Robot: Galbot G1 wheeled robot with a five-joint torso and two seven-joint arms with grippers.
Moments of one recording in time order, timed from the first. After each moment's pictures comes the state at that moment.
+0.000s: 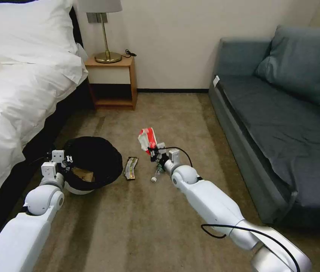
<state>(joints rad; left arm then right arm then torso) 1.05 -0.97 -0.48 -1.59 -0.44 0.25 -0.21 -0.50 1.38 -0.24 1.13 0.64 -0.08 -0.04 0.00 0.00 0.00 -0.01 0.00</state>
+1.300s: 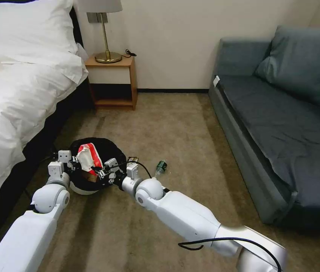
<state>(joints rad) 1.02 -1.00 -0.43 -1.55 -0.43 0.25 -0.21 -0.49 1.51 -0.55 1.18 0.78 -0.06 -0.14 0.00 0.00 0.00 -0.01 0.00</state>
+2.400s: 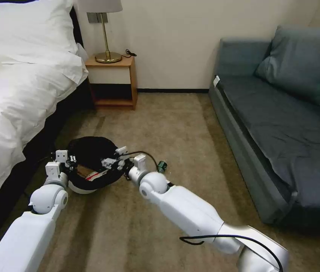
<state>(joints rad) 1.03 -1.01 -0.47 -1.56 -0.43 0.24 -0.20 -0.49 1.48 -0.39 1.22 0.71 -0.09 0.11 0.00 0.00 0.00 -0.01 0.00</state>
